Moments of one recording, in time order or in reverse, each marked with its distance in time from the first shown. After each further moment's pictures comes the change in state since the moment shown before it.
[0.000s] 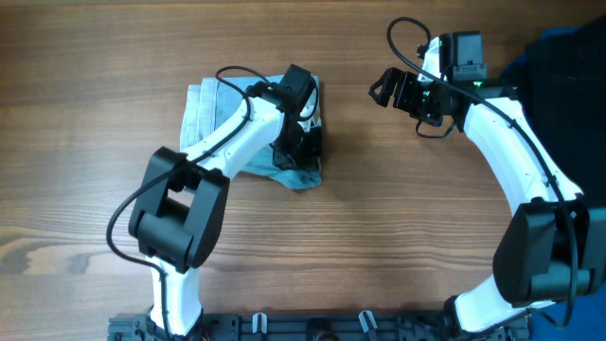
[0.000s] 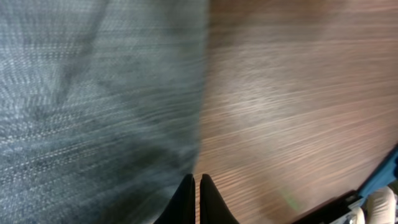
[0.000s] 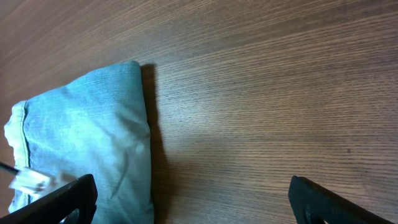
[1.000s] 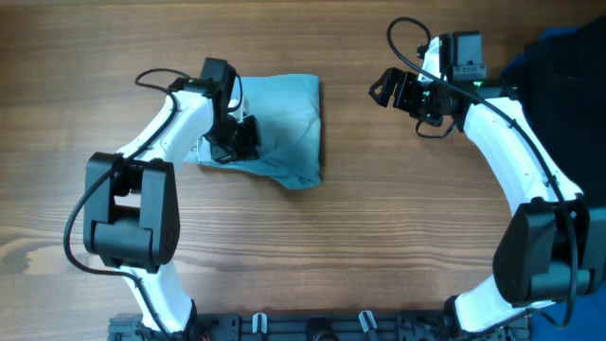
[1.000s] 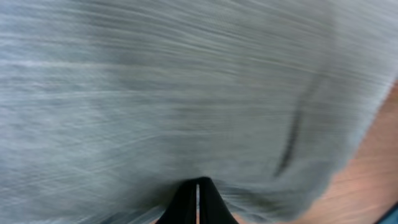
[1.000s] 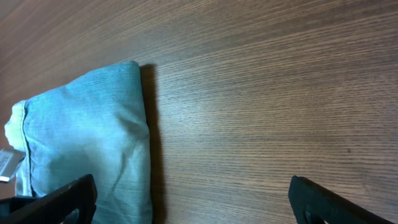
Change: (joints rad) left arm 0.318 -0.084 -0.137 0.015 -0.081 0.117; right arm 0.000 0.000 0.000 0.000 0.000 0.000
